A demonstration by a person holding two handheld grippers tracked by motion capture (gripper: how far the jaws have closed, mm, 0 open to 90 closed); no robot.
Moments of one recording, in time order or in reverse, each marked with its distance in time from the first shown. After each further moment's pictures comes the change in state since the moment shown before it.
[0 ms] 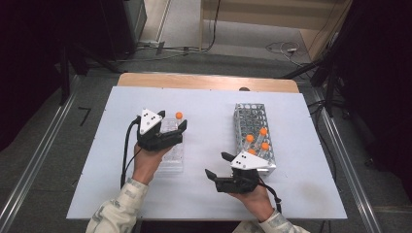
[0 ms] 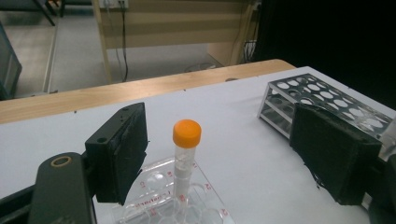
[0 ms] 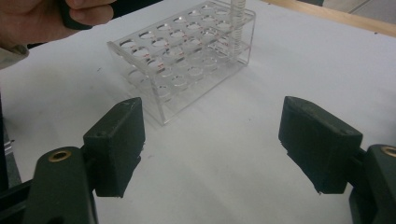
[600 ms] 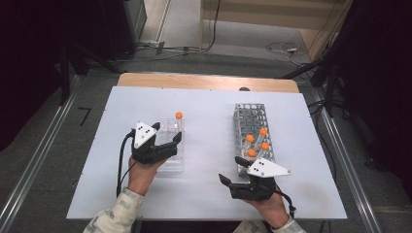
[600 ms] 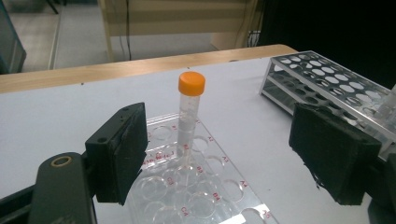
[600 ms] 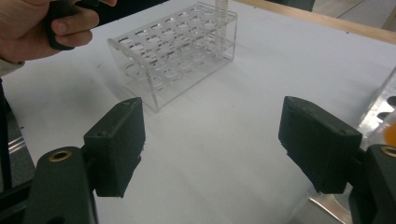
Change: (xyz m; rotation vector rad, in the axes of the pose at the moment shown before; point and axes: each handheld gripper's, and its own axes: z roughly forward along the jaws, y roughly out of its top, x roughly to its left) left arm 0.001 -0.027 -0.019 0.031 0.023 -0.013; right arm -0.009 -0.013 -0.038 -0.025 -0.020 0.012
